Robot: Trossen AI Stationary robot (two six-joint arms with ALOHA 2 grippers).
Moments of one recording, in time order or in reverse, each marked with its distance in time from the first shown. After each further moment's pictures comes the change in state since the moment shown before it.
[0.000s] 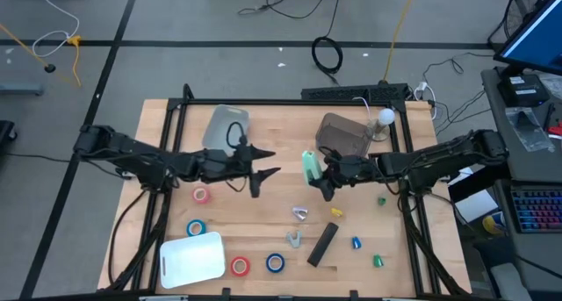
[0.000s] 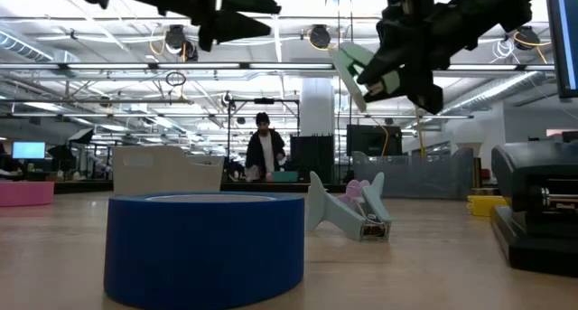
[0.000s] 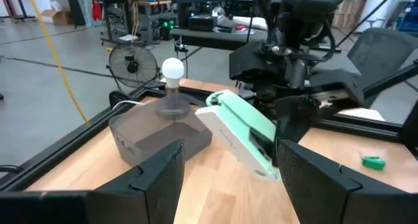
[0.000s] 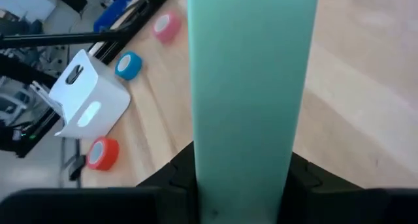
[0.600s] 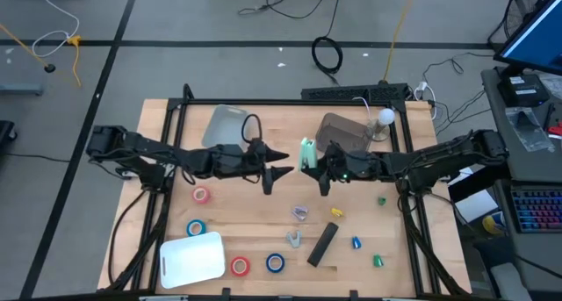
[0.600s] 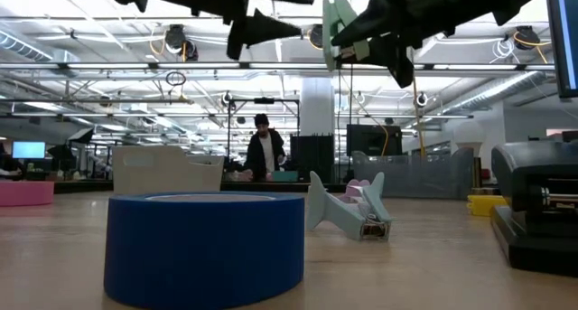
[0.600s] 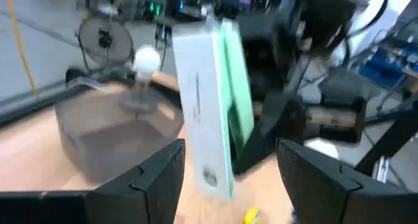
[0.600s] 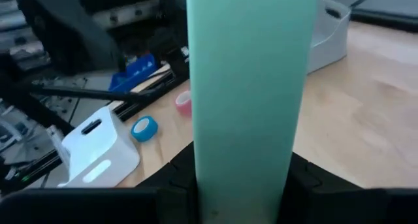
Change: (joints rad) left arm 0.050 0.133 0.126 -0.001 0.135 -0.257; right arm -0.001 0.000 0.000 0.259 0.152 -0.205
